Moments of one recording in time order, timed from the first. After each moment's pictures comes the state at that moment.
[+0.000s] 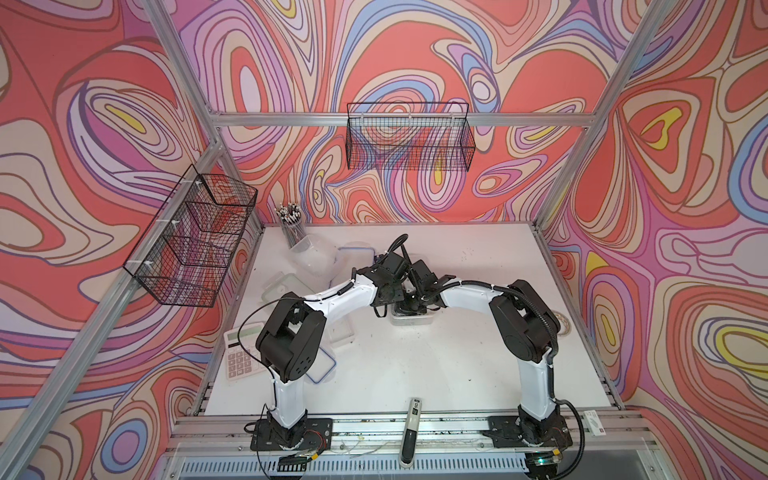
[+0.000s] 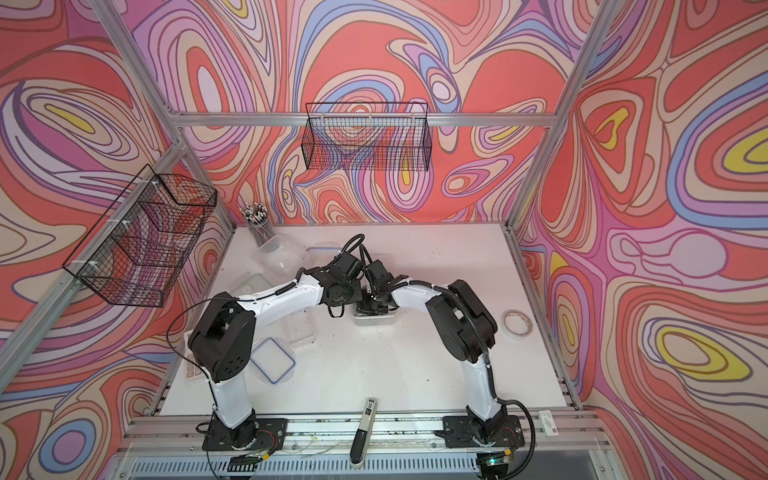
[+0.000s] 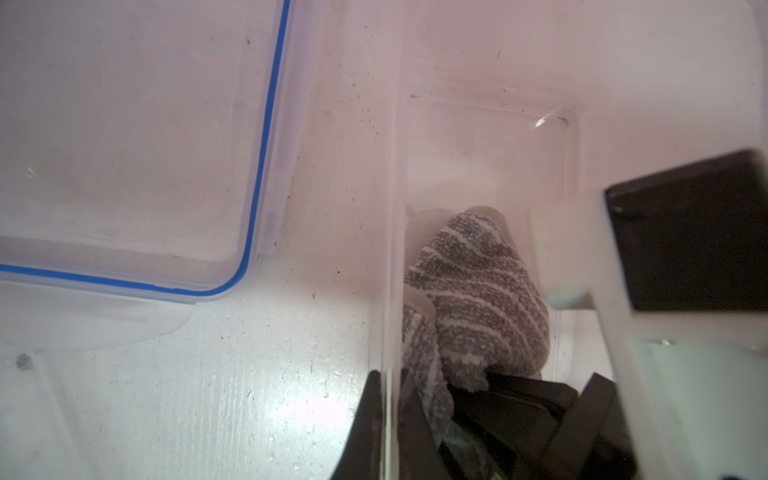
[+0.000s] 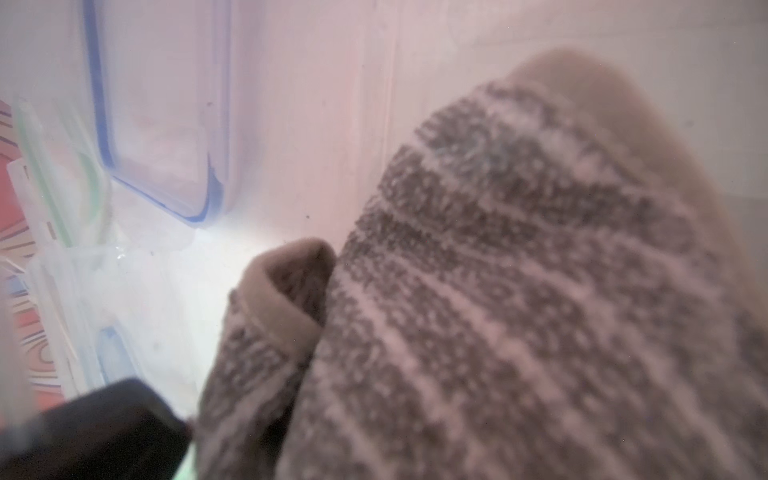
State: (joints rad) left arm -0.66 1.87 1.35 -0.57 -0.17 -0.80; right arm 0.63 2.07 1.35 -0.32 -0.33 0.63
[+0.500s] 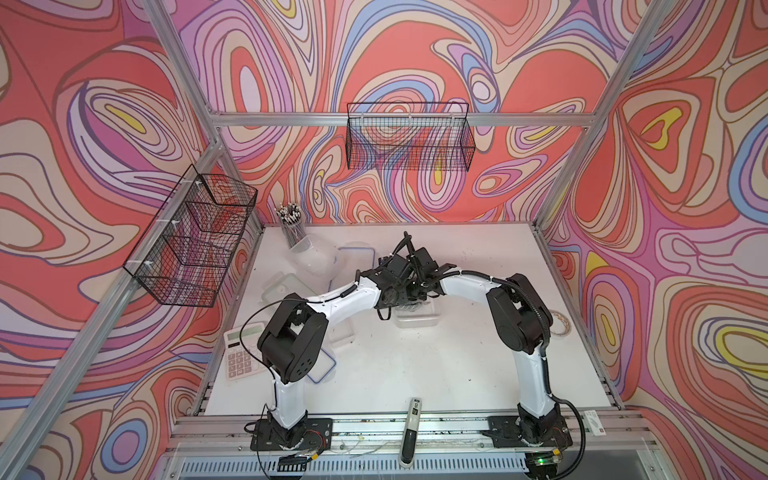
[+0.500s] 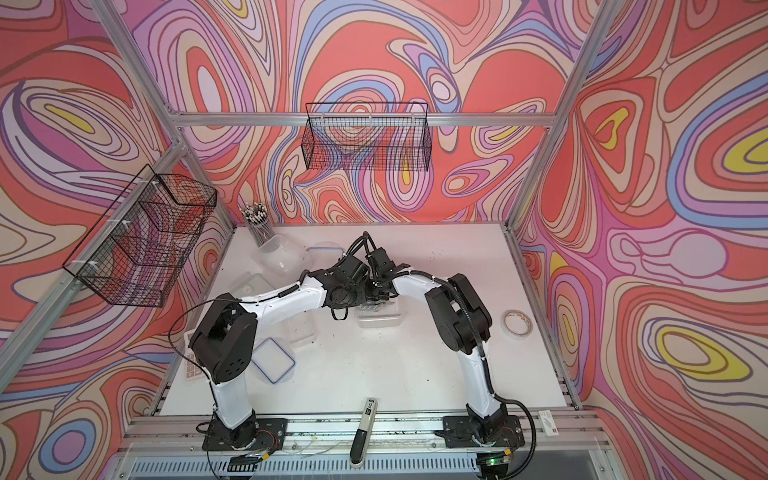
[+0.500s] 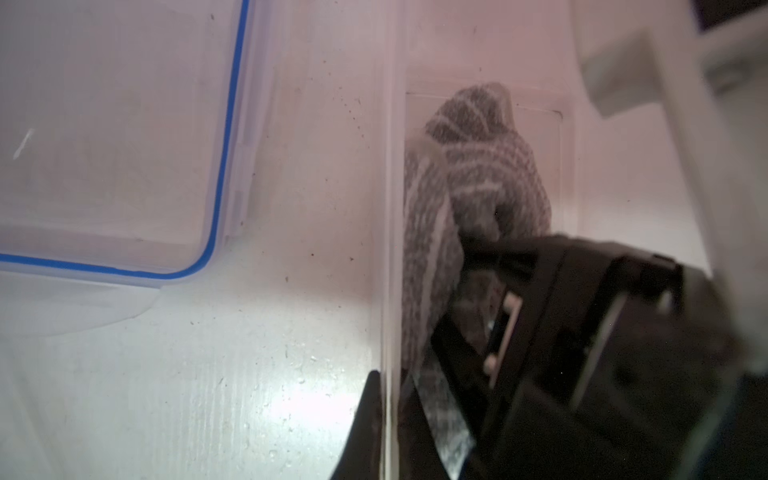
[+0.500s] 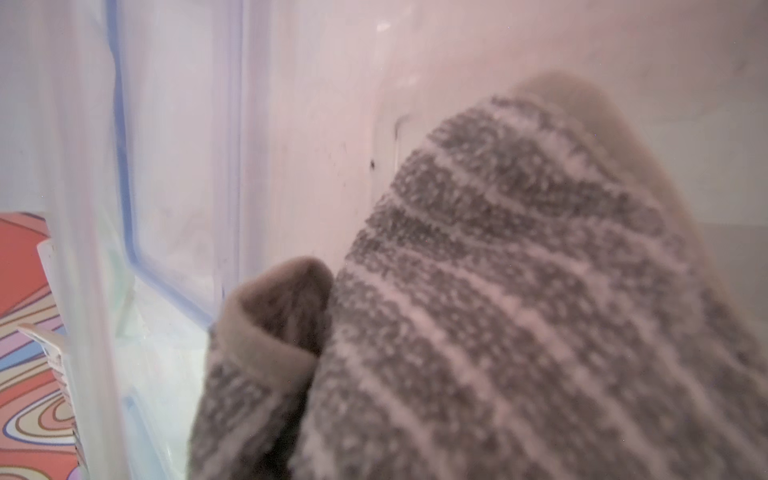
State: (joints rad) left arm -0.70 1.87 1.35 -0.56 -0.16 -0.82; right arm 0.55 2.14 1.50 -0.33 -0.29 0.64
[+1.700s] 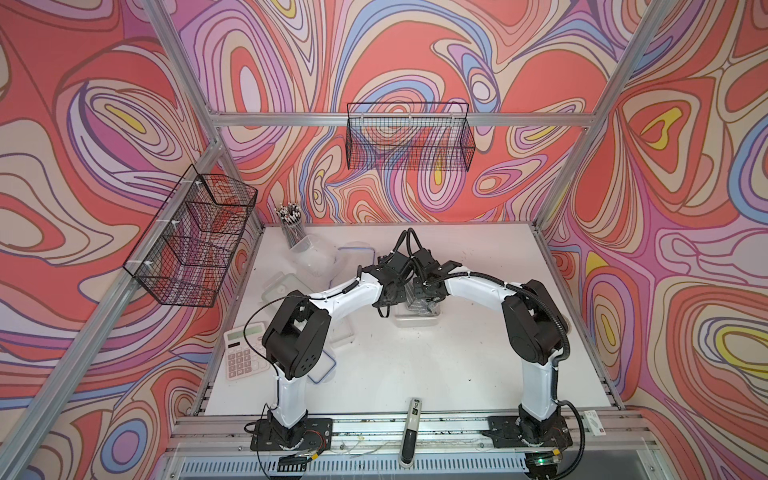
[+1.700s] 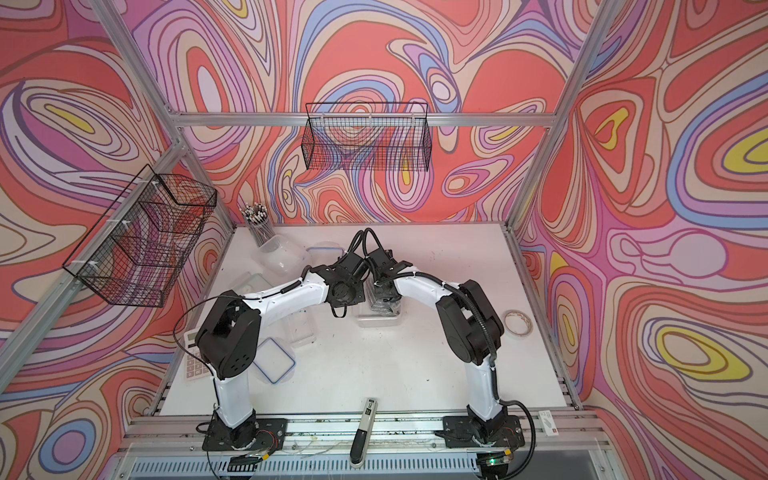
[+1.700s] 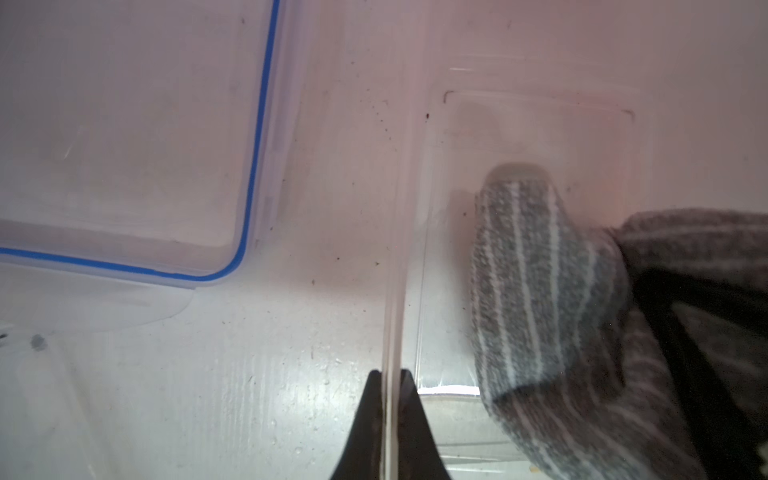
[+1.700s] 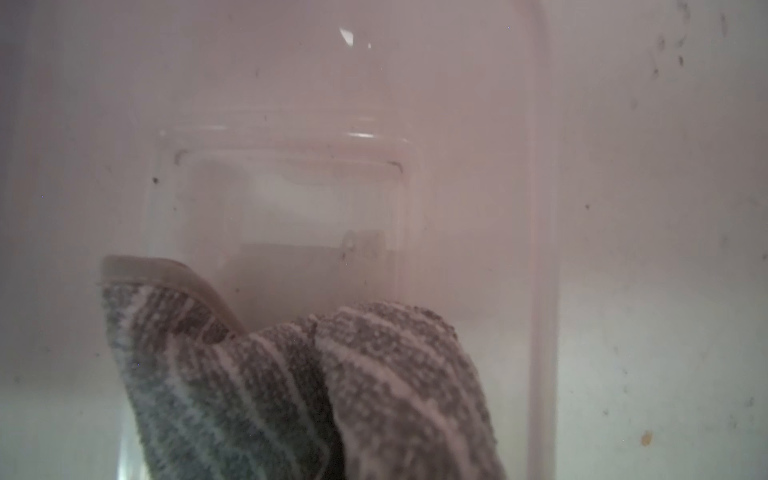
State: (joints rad) left arm -0.67 1.91 1.42 -0.66 -0.19 -0.80; right arm 0.61 1.98 1.42 -0.61 0.27 0.44
